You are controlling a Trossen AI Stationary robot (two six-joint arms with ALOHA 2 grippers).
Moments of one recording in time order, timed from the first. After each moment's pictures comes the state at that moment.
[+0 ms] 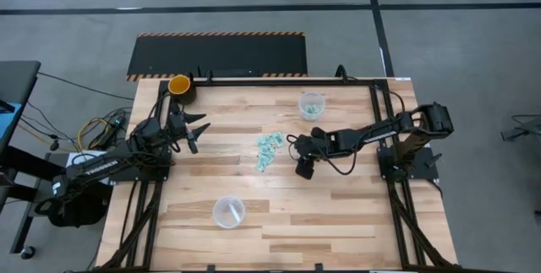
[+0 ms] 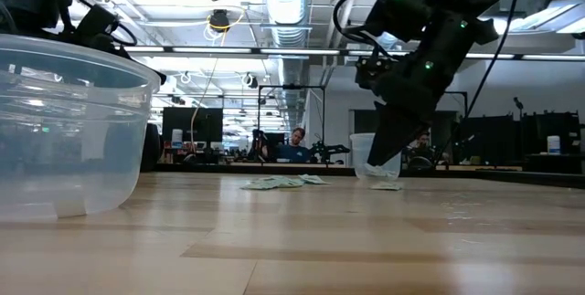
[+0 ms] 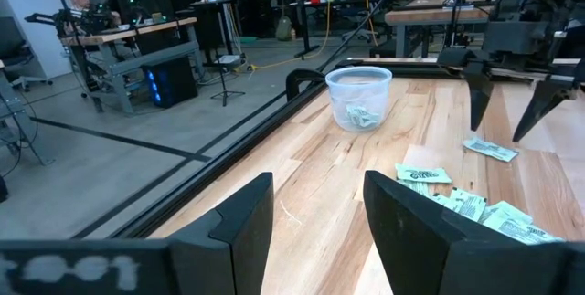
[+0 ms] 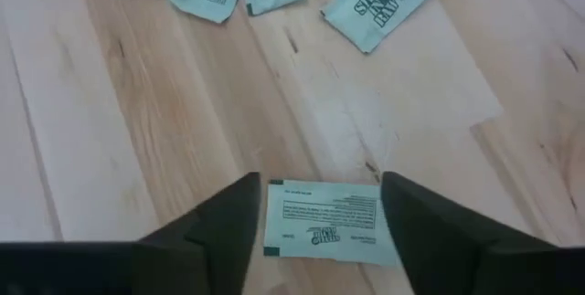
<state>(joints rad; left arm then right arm) 0.49 0.10 0.01 0.03 -0.01 0.11 0.04 1.63 0.81 -0.24 0.18 0.35</state>
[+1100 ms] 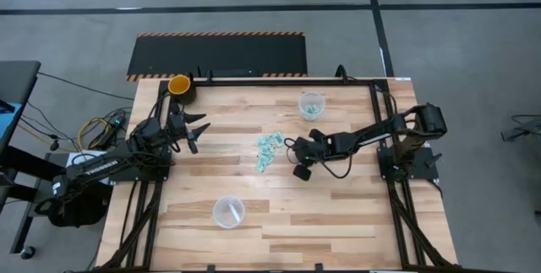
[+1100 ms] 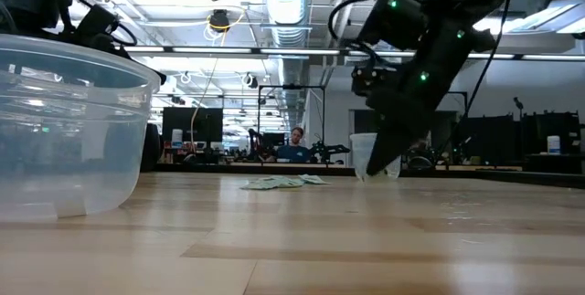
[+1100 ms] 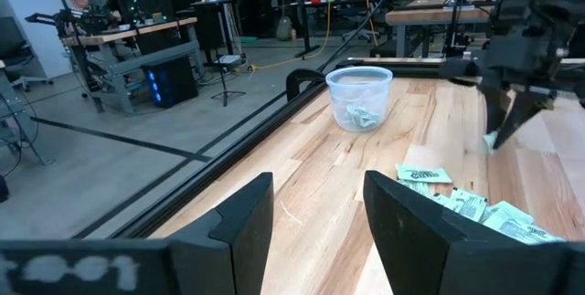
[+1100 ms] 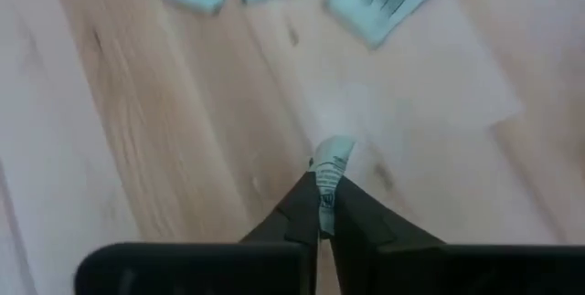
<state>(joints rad) 0.49 0.11 0.01 0.03 -0.01 0.11 0.04 1.69 0.82 -0.20 0.22 0.36</state>
